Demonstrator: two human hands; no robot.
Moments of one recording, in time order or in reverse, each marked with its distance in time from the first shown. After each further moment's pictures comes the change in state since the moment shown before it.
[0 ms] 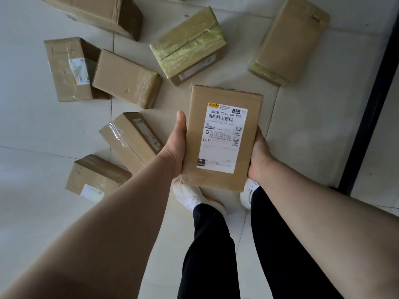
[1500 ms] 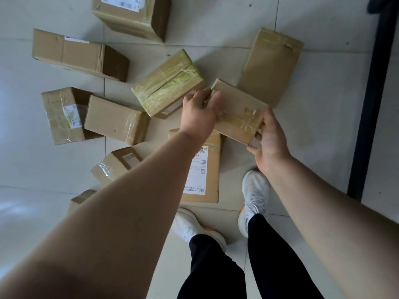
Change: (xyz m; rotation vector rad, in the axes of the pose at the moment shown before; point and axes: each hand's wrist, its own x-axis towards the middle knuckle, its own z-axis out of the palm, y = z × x) left_hand 0.059 0.101 0.108 0.496 0.263 0.604; right_hand 0.035 -0.101 -0.041 0.176 0.156 -0.308
